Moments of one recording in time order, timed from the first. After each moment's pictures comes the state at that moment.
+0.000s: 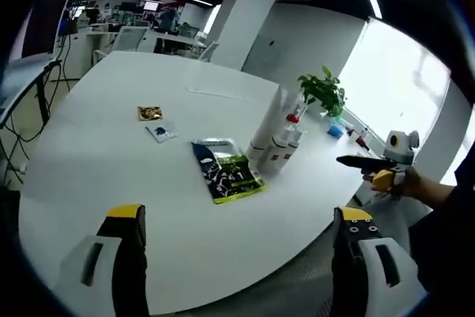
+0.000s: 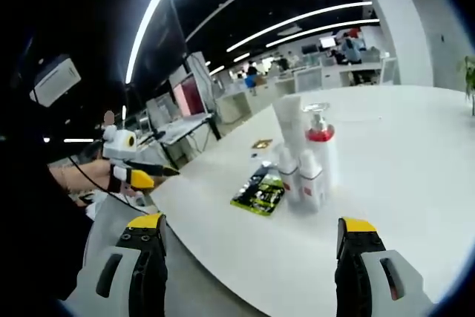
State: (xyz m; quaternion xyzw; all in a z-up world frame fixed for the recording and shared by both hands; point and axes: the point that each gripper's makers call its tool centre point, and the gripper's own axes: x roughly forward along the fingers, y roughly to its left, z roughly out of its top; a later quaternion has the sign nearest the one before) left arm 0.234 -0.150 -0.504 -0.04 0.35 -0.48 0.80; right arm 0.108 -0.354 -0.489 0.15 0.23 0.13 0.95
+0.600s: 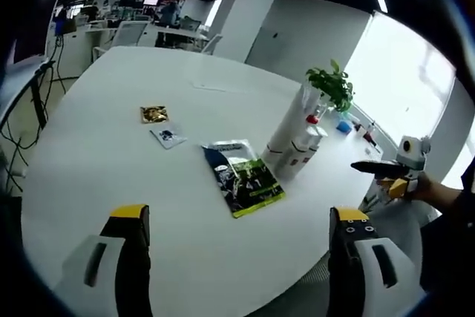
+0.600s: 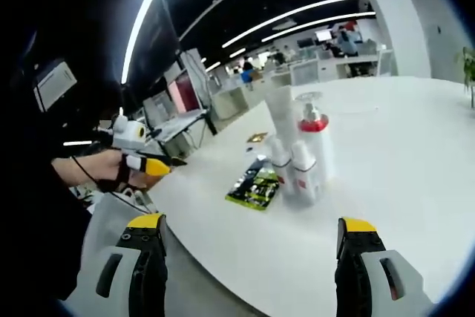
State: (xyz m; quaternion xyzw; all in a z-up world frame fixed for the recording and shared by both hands) left arm 0.277 -0.168 -0.519 -0.01 0.37 -0.48 0.80; right arm 0.110 -0.363 -0.501 0.17 0.25 0.12 0.95
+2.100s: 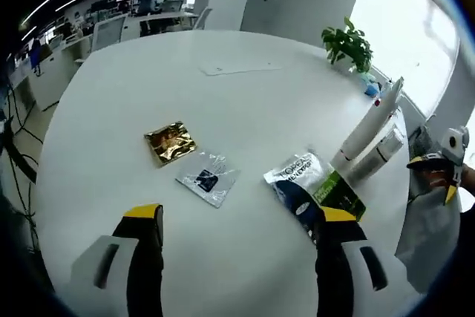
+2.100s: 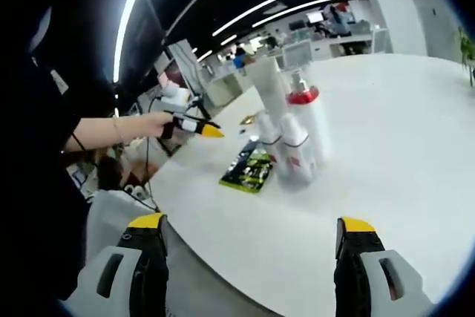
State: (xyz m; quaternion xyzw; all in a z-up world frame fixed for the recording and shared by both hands) left arm 0.401 -0.219 -0.572 0.12 0.40 -0.48 0.77; right arm 0.107 -0.360 -0.523 0.19 0.30 0.11 0.93
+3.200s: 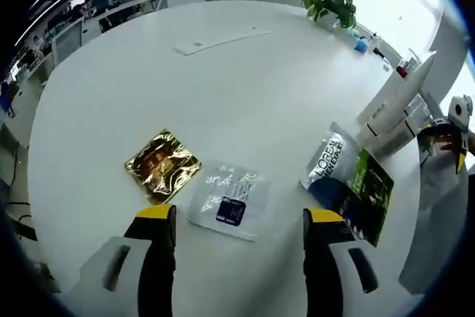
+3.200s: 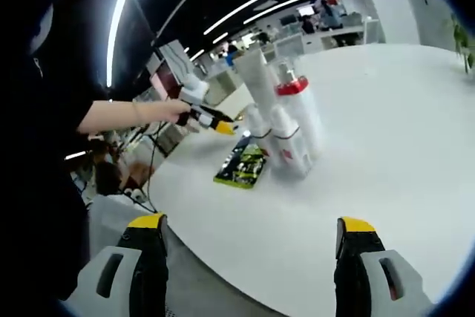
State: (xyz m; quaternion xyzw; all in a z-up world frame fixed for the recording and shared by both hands) left arm 0.451 -0.247 -0.610 0.24 0.42 -0.54 0.69; right arm 0.107 -0.367 -0.534 0.21 0.31 0.10 0.92
